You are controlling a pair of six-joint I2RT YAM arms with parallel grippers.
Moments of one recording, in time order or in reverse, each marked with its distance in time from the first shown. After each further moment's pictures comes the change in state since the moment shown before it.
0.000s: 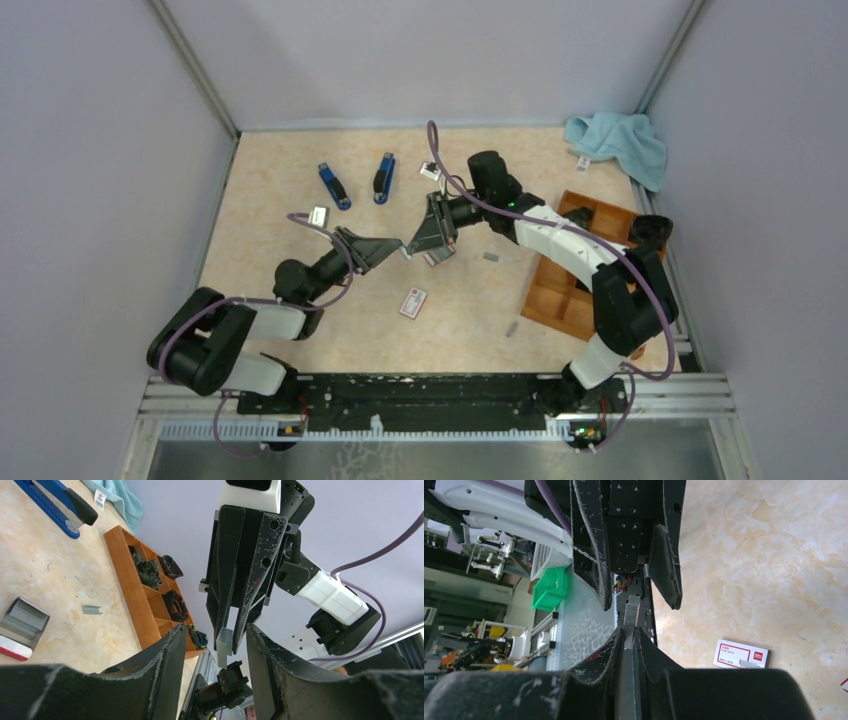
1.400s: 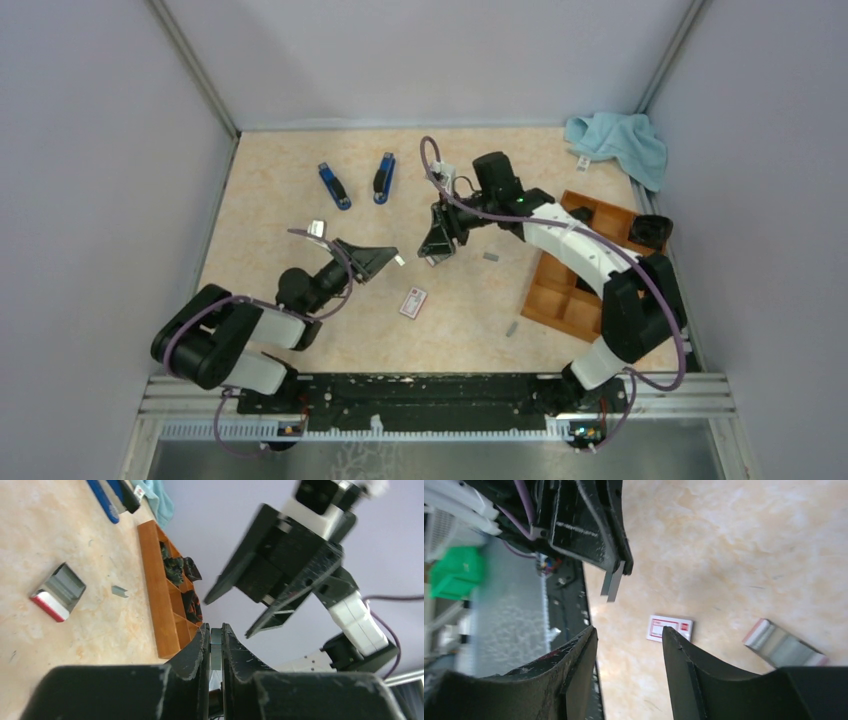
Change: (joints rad) left arm -0.026 0.020 -0.087 0.002 -0.116 -0.038; right arm -0.013 -0.019 0.032 -0.228 0.167 -0.323
